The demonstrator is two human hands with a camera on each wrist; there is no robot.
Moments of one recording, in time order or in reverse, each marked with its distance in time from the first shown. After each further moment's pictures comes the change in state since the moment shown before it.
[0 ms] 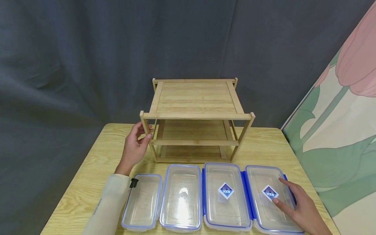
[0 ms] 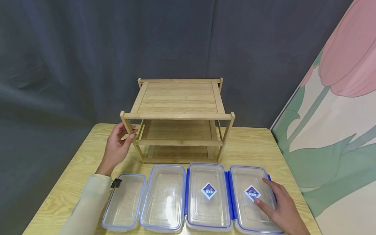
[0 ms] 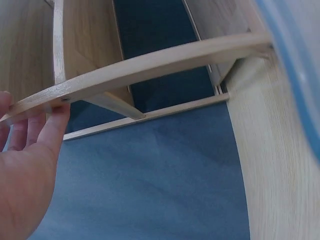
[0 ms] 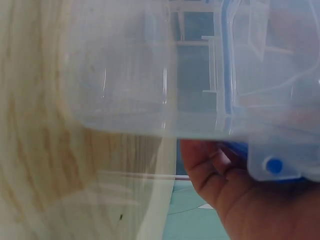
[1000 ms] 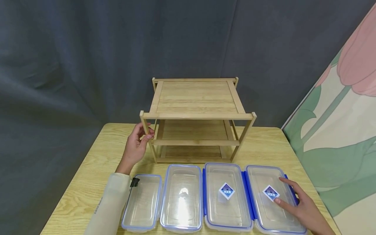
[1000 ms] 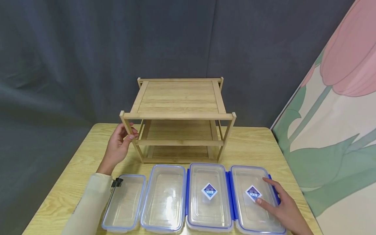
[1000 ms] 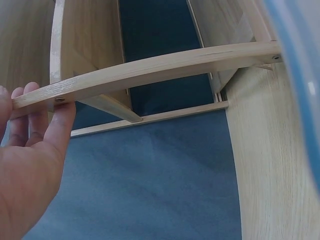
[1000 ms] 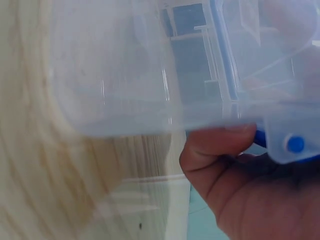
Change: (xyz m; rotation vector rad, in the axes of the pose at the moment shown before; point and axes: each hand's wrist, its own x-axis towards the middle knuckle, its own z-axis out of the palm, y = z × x) left_hand 0.007 -0.006 0.003 -0.052 -0.036 -0.016; right_hand 0.012 0.011 -0.004 0.194 -0.205 0.178
